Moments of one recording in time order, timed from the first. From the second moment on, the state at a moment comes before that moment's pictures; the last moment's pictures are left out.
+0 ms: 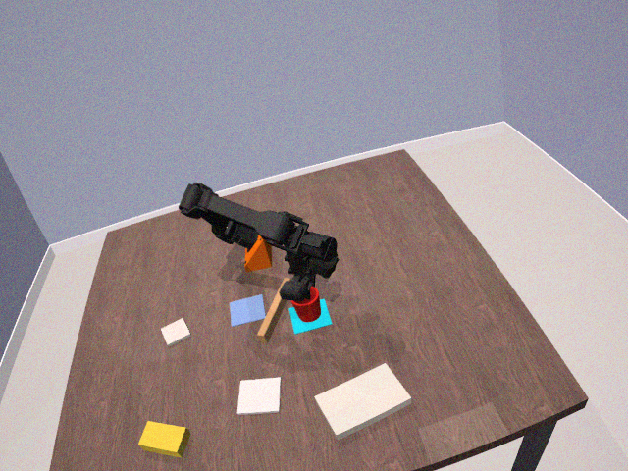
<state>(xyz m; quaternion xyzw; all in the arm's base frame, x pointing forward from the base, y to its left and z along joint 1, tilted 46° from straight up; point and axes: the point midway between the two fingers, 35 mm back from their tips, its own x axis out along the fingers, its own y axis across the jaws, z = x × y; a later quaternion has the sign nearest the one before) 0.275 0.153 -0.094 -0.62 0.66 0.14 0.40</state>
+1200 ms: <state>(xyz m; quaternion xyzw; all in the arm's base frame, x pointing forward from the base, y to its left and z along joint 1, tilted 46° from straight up) 0.271 0.185 -0.064 -0.62 0.66 0.14 0.40</state>
